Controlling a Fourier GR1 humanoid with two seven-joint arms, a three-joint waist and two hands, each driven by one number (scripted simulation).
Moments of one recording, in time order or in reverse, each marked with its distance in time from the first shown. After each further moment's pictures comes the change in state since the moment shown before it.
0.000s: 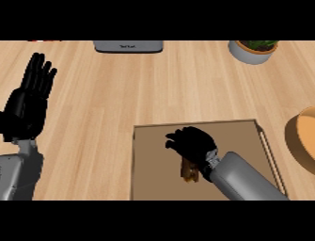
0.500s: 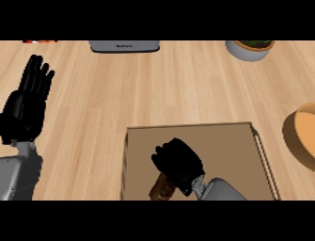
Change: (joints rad) left arm 0.014 -0.004 0.007 -0.011 -0.008 0.012 0.012; right arm 0.160 0.116 0.024 -0.230 0.085 -0.132 0.195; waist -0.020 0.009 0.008
